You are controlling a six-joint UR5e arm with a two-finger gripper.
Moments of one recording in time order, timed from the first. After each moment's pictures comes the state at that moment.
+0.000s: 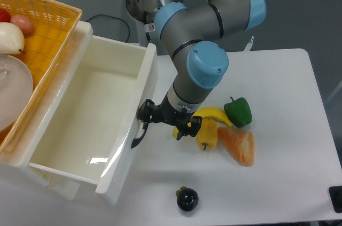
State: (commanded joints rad) arm 2.46 -1.96 -1.40 -1.41 1.23 0.61
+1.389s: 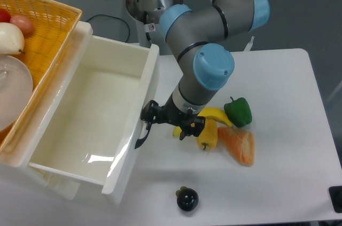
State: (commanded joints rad) arm 2.47 -1.97 -1.42 -1.41 1.21 0.61
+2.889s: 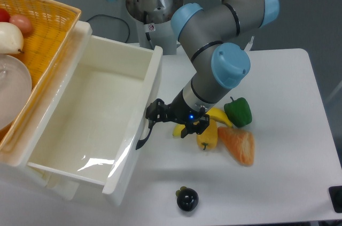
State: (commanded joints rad) arm 2.52 -1.96 -1.42 -1.46 1.12 0.61
